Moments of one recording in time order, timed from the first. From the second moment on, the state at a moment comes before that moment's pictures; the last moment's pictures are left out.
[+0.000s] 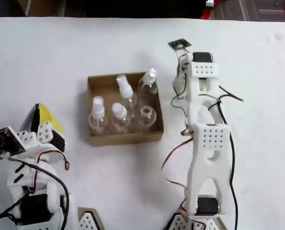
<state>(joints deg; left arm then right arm) -16.3 -102.0 76.2 46.8 18.1 -2.5 57.0 -55.3 88.6 25.7</state>
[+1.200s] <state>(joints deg) 2.0 -102.3 76.2 46.8 7.5 -6.0 -18.0 -27.8 97.1 24.2</state>
